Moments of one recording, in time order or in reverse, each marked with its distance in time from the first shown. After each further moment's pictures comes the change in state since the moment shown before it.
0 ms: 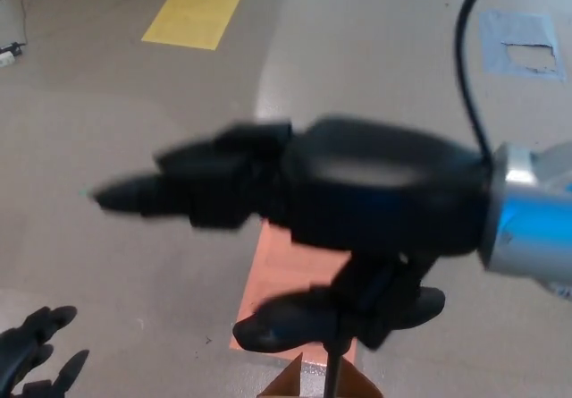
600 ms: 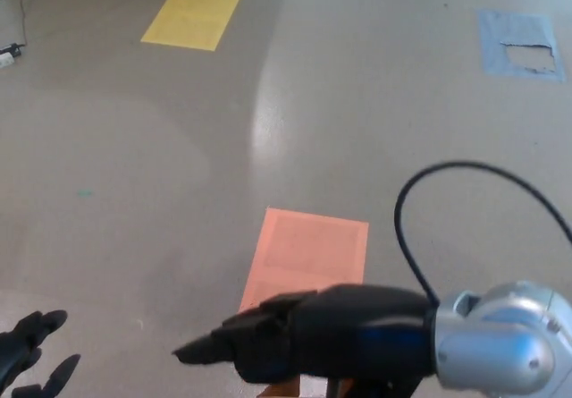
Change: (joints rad) left_arm 0.011 0.025 -0.018 0.013 0.014 -0.009 0.000; right_arm 0.333 0.029 0.220 0.096 -0.217 -0.017 0.001
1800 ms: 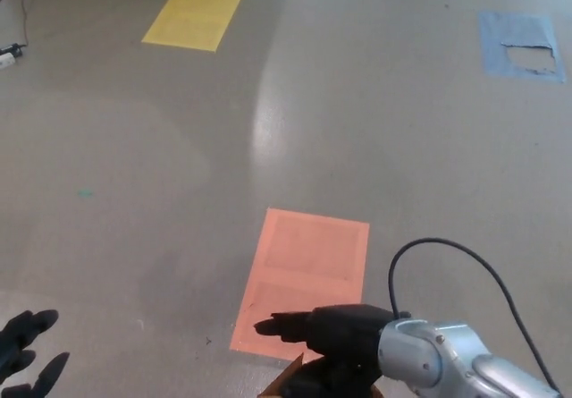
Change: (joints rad) left_arm -0.008 0.015 0.017 0.025 0.003 -0.024 0.004; right_arm 0.033 0.358 0.005 1.012 -0.267 -0.268 -0.223
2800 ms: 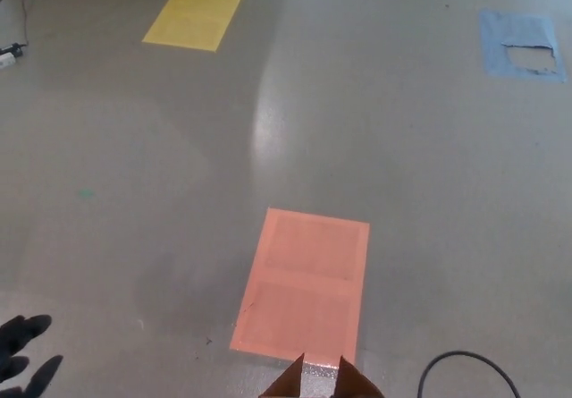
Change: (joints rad) left_arm 0.022 0.021 0.013 -0.011 -0.001 -0.004 -0.005; right_arm 0.019 0.298 -0.089 0.886 -0.037 -0.183 -0.339
